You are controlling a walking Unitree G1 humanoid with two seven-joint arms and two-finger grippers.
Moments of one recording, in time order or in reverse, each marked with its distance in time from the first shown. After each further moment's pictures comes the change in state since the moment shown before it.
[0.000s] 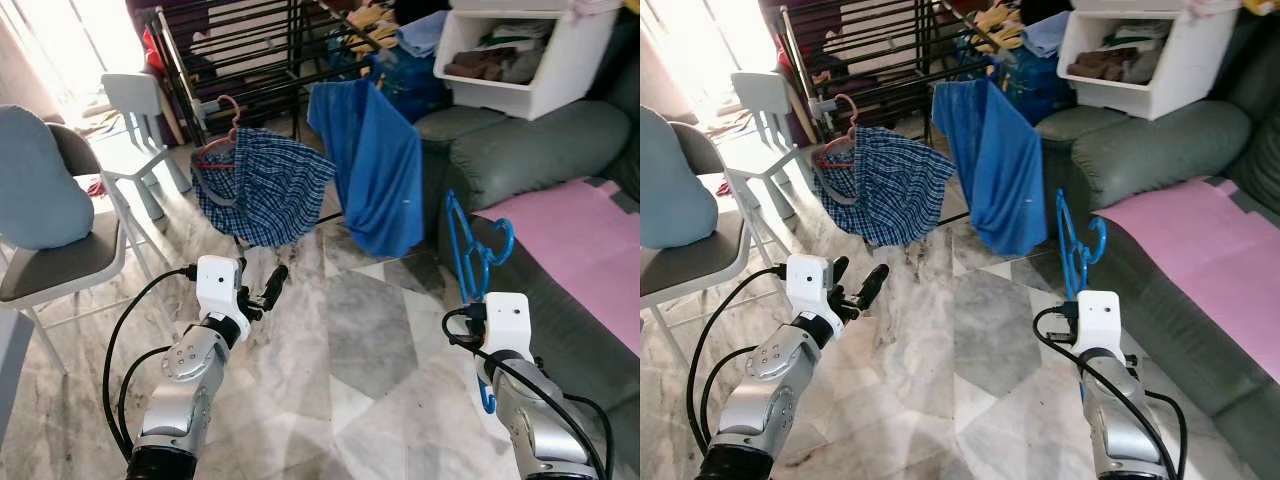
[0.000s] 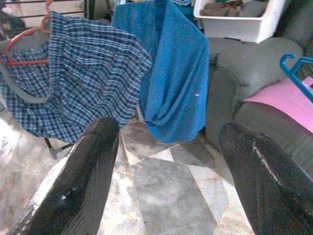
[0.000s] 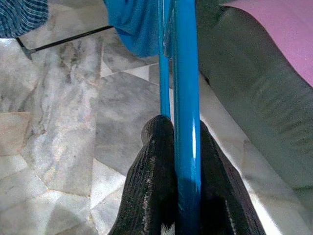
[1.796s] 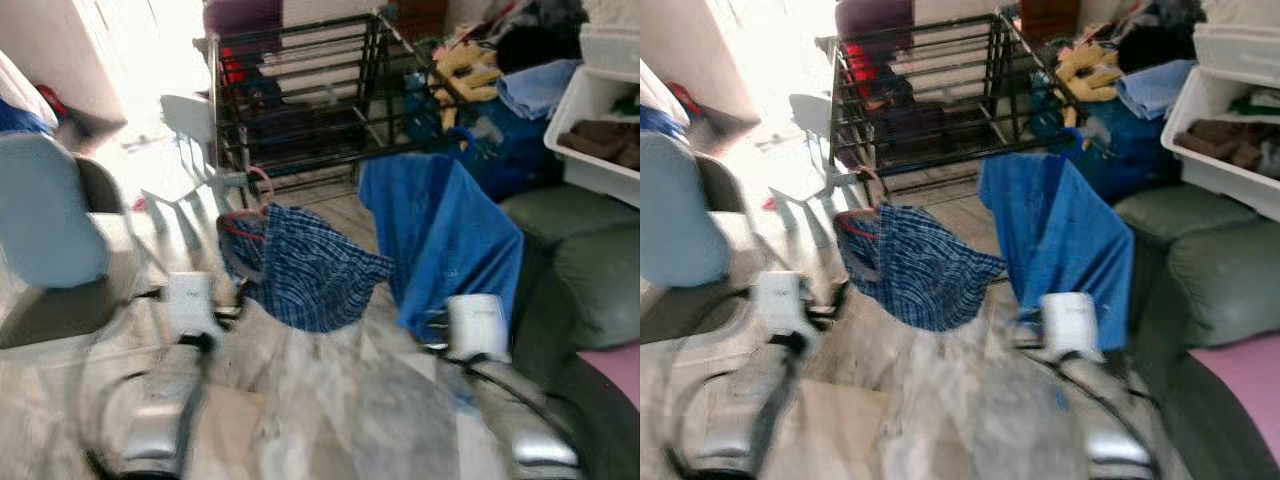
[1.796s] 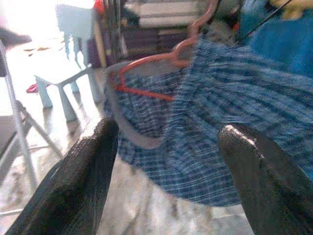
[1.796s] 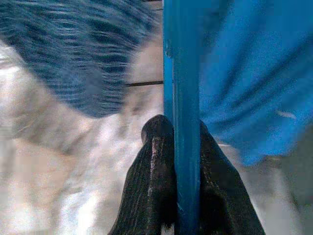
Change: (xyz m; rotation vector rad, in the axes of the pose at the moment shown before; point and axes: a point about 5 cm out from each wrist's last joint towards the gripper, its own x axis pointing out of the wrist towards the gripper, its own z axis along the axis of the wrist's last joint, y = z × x) left arm -0.026 0.029 -0.012 -0.006 0.065 0.288; right arm -0.004 0.039 -0.002 -0.054 -0.004 0.250
